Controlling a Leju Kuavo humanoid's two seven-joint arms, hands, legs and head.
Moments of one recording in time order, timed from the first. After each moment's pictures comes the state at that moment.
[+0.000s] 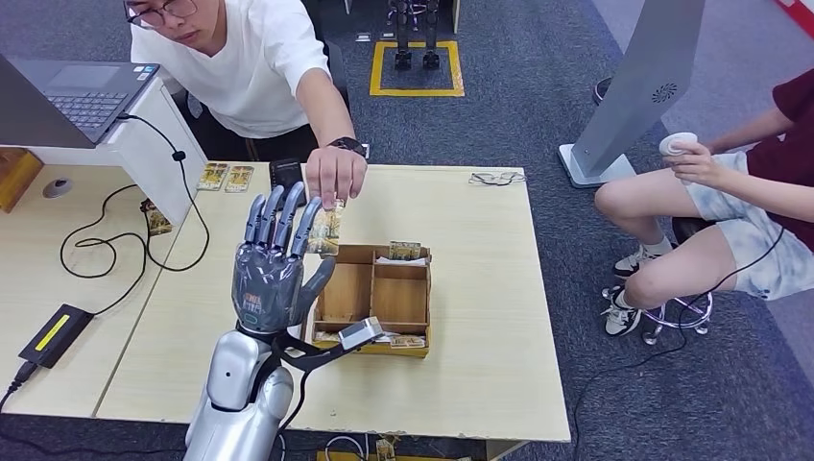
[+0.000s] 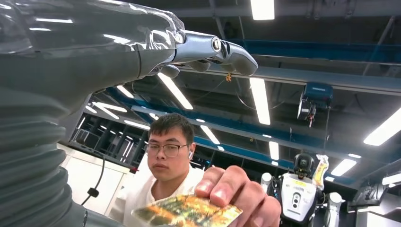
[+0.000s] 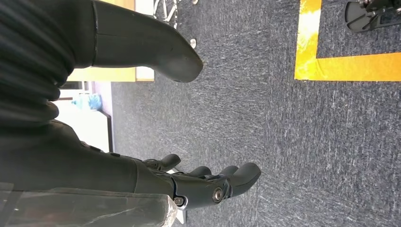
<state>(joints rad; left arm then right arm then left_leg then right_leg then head) -0.21 -0.29 -0.14 -1.43 -1.50 0.69 -0.20 -0.03 0.31 -1.27 -0.69 1.57 -0.02 0.11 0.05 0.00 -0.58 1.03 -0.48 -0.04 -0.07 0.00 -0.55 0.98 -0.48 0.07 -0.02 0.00</state>
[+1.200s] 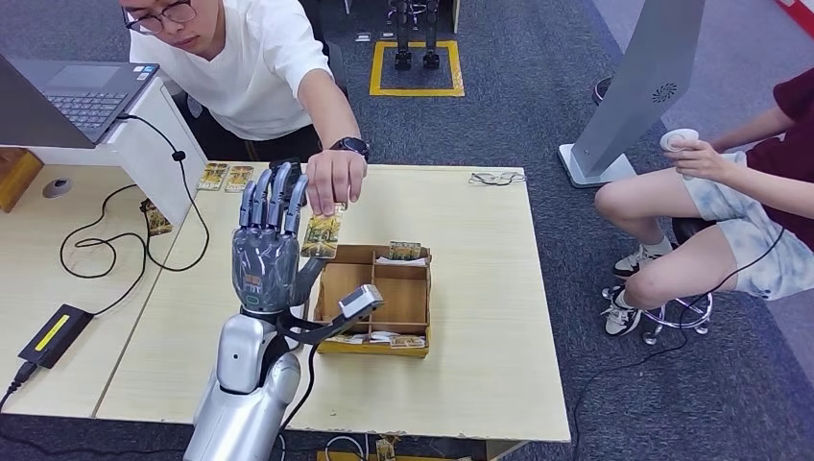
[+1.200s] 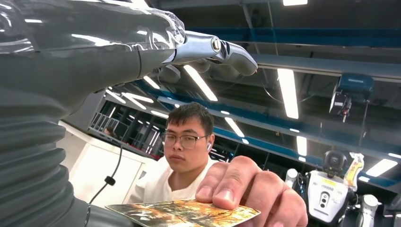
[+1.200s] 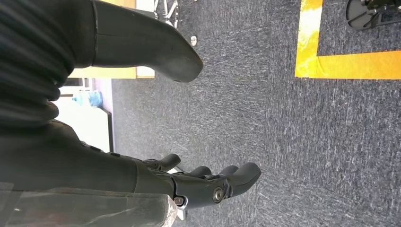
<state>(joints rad) -0.28 -0.29 -0.16 -1.35 -1.49 0.69 -0.04 -0.03 0.31 -1.26 -0.70 1.57 -0.01 0.12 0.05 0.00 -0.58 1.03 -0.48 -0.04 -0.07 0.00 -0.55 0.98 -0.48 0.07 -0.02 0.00</state>
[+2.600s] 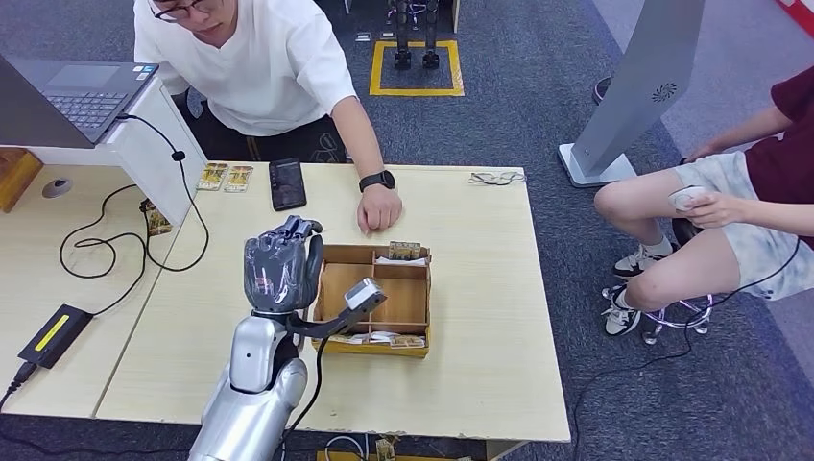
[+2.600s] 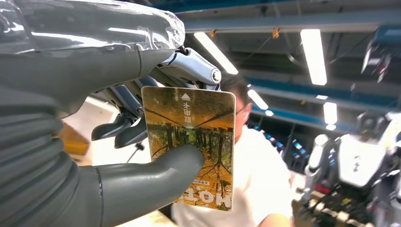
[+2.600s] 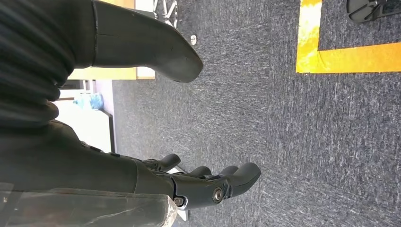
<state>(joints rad) -0.31 -0.26 -0.19 -1.21 -1.51 0.67 0.09 -0.03 0.29 -1.28 -0.70 1.57 -0.01 0.11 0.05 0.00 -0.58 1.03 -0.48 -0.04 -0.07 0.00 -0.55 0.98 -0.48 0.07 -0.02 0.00</state>
